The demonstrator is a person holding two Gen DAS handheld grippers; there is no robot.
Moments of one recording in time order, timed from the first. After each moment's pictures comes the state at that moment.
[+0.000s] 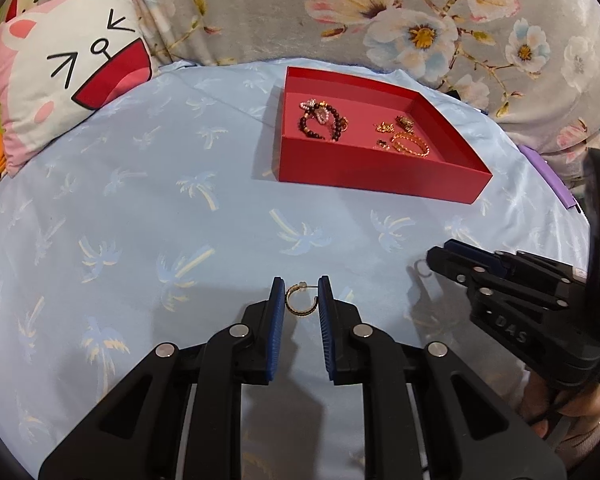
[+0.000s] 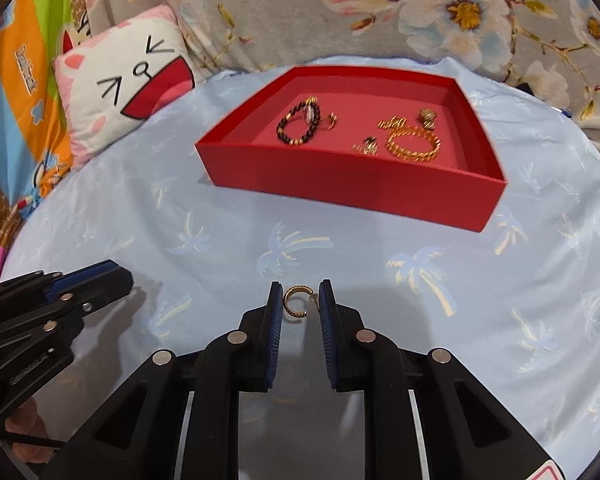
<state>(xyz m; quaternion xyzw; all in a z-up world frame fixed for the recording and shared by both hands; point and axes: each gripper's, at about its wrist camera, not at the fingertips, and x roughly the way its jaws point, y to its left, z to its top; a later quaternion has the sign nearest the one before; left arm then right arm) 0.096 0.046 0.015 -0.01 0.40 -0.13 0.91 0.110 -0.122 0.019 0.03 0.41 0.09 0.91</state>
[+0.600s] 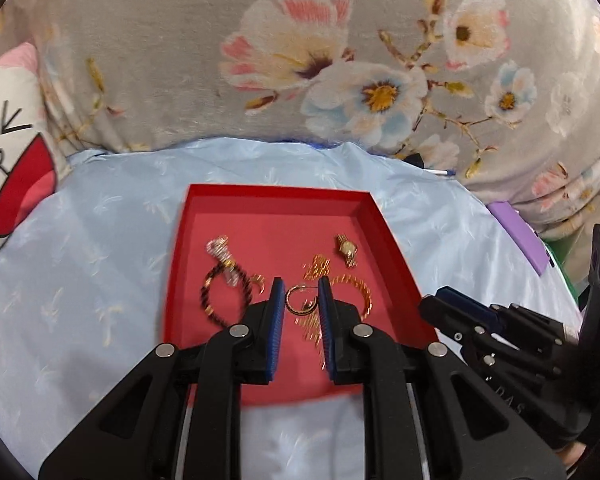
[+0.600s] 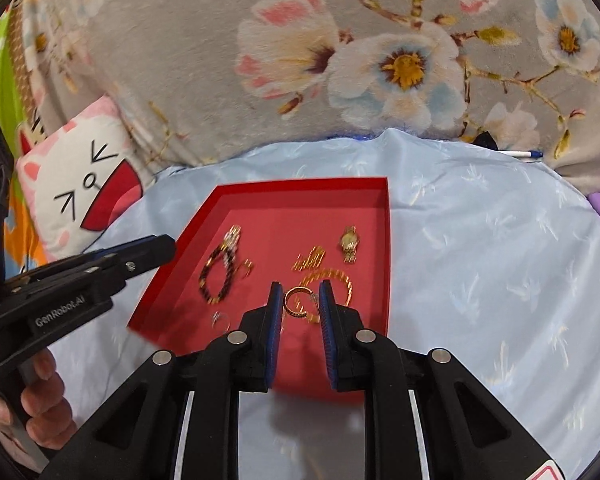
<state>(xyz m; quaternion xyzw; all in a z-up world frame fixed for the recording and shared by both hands) 0.259 -0.051 0.099 -0.03 0.37 -0.21 0.90 0.219 -0.208 0.095 0.09 0.36 0.05 0.93</state>
